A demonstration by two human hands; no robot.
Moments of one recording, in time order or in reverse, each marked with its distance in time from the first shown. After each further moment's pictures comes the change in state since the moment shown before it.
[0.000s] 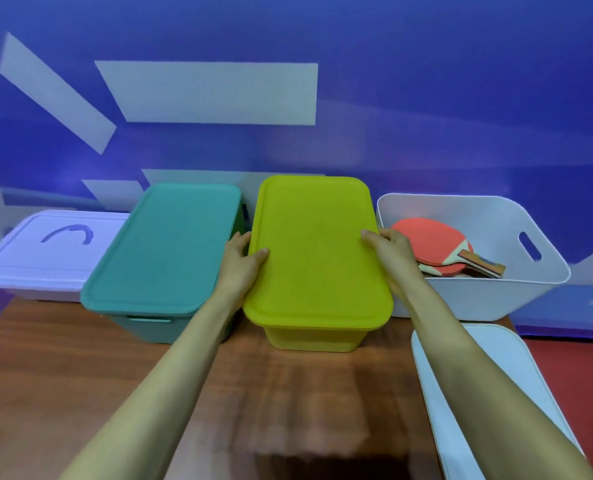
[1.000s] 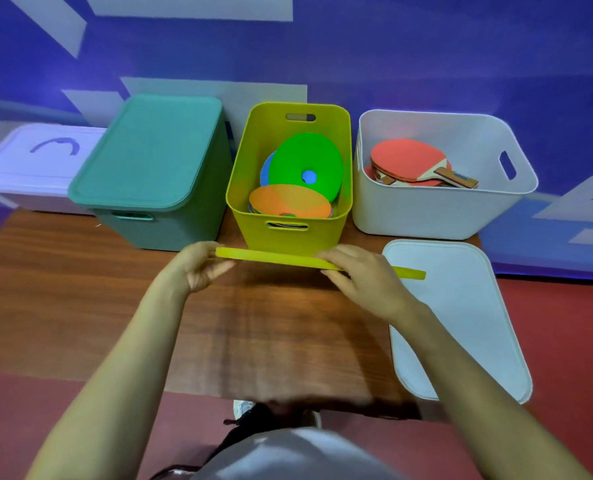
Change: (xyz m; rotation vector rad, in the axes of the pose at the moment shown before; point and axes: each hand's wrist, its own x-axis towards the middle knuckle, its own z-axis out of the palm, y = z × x) left_hand -0.102 -0.090 -0.016 -0.461 -0.067 -0.675; right_hand -0.160 0.089 -0.061 -0.760 -0.372 -0.877
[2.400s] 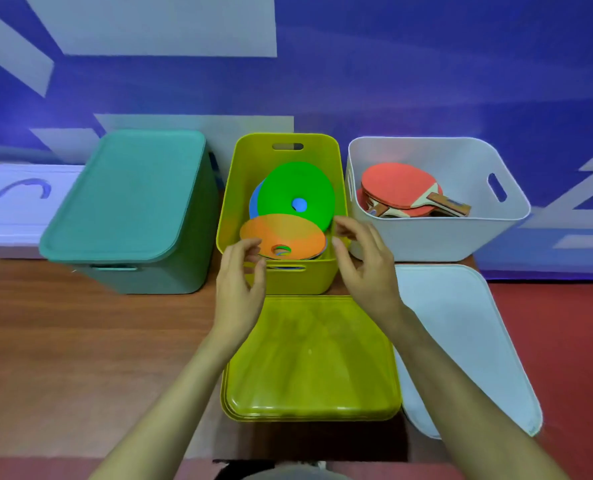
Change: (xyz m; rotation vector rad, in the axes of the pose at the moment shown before) left_hand -0.024 -0.006 0.068 0.607 0.113 1.158; right_hand 0.067 0.005 -0.010 0.228 0.550 0.189
